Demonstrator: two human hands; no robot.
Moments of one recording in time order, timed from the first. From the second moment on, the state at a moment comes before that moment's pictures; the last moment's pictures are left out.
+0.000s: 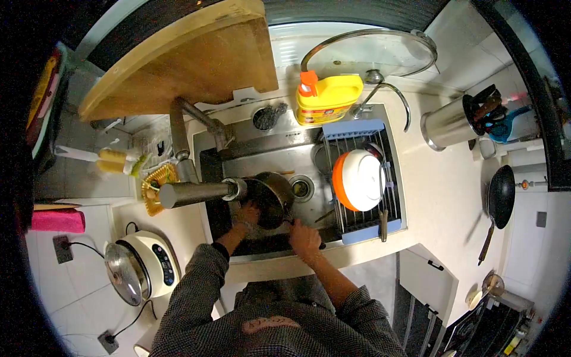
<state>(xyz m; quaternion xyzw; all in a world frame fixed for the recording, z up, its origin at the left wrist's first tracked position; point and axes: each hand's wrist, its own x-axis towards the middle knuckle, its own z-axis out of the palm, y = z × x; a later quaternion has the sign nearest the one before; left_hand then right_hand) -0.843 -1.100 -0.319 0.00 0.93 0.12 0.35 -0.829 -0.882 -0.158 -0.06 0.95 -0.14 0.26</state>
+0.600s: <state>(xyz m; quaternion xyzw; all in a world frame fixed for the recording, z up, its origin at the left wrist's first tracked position) -0.844 -1.044 -0.257 0.01 0.85 0.25 0.46 -0.850 -0.854 -0.172 -0.08 0.94 -0.18 0.29</state>
